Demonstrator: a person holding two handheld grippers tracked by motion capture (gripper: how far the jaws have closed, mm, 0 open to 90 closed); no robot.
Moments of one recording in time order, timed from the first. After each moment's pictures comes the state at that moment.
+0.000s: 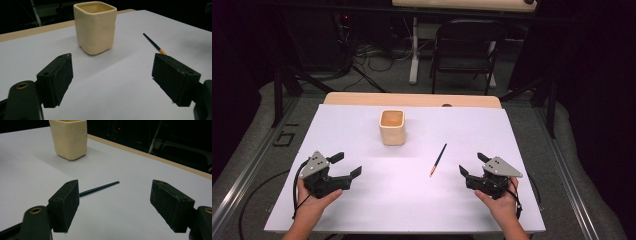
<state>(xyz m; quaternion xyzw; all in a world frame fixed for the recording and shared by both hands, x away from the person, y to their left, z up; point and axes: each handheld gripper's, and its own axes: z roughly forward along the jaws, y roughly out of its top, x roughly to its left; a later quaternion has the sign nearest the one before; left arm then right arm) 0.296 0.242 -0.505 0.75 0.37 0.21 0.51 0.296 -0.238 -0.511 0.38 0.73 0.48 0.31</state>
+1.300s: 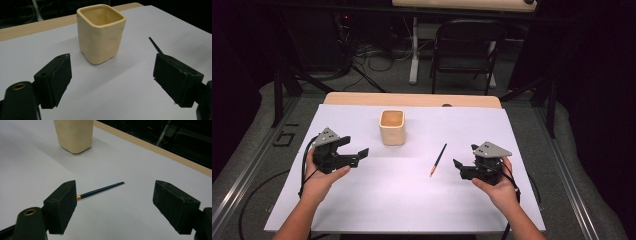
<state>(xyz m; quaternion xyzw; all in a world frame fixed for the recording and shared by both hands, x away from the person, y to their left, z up) 0.347 0.223 -0.468 0.76 0.41 0.17 0.47 0.325 -0.222 -0.485 0.36 0.78 0.43 0.27</state>
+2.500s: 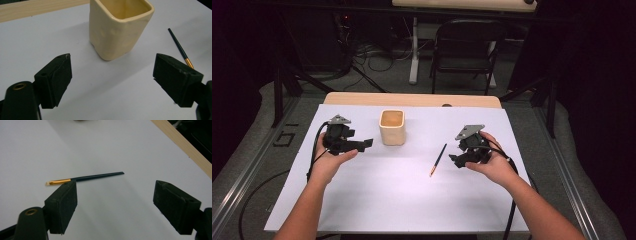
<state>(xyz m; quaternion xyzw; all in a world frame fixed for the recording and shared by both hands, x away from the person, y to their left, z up) 0.397 0.213 -0.468 0.78 0.46 0.13 0.40 0.378 -0.196 -0.463 0.29 0.89 0.28 0.23</state>
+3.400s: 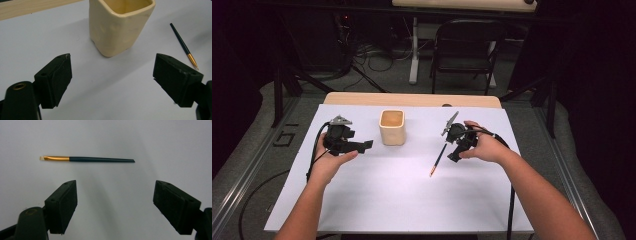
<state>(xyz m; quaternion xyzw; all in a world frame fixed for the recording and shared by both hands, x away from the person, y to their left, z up) 0.396 0.212 -0.468 0.79 0.45 0.14 0.39 0.424 -0.166 -0.464 0.22 0.96 0.14 0.14</state>
